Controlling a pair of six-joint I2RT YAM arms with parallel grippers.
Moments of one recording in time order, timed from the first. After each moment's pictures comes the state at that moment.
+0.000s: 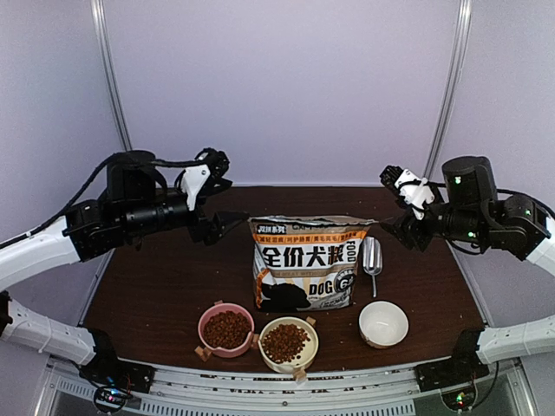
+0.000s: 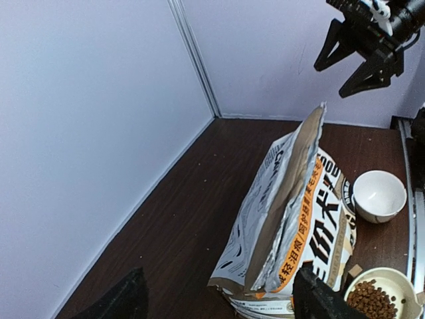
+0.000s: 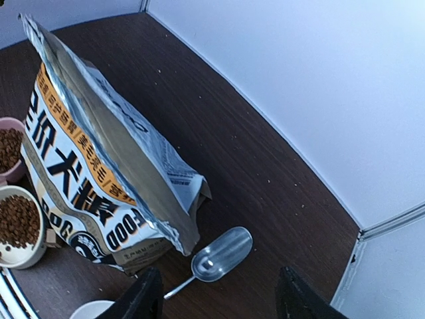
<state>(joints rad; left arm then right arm) -0.90 1.14 1.06 -0.16 0.07 0.33 0.84 0.94 1.12 -0.72 0.29 -0.30</state>
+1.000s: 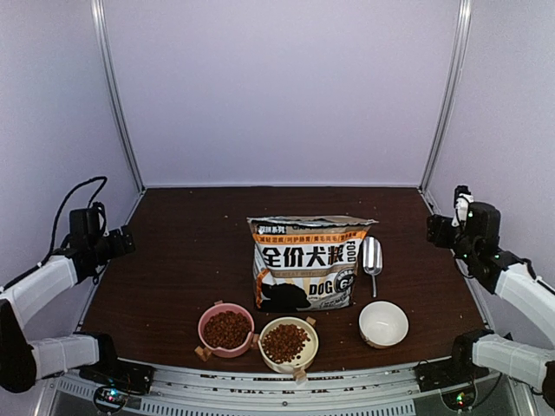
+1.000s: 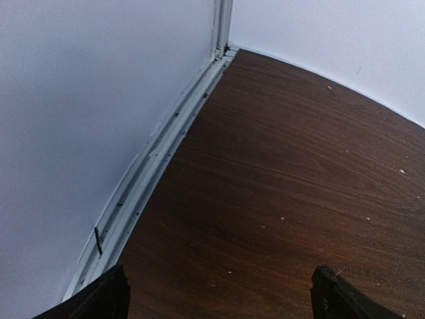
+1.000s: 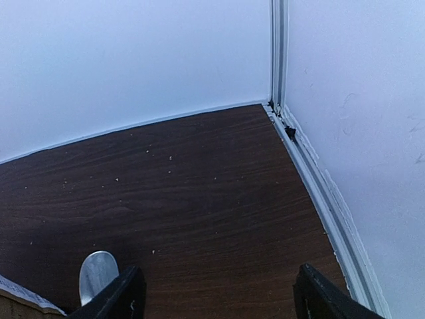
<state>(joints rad) 0.07 1.01 0.55 -0.13 -0.14 -0.24 0.12 0.85 0.55 -0.07 0.19 0.20</state>
